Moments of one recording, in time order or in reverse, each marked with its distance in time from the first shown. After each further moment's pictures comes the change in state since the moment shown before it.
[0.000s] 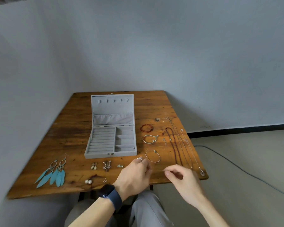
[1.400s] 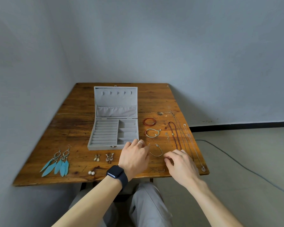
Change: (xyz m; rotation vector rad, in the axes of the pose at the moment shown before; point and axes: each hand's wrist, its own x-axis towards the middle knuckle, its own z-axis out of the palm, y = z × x) left_hand 0.030 -0.017 0.002 0.408 0.187 0.042; right_hand 0.043 0.011 0.016 -0.540 0.062 -0.180
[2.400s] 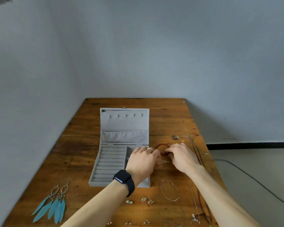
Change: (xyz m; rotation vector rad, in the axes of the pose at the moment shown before) left_hand 0.113 -0.058 0.013 -0.010 0.059 0.066; right_hand 0.188 0.007 0.025 -0.150 -0.181 -0.079
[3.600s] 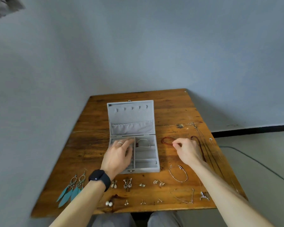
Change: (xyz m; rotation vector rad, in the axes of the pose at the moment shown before) left_hand -0.076 -0.091 -0.013 -0.161 0.126 -0.196; right_hand -0.036 -0.029 0.003 0.383 0.132 0.307
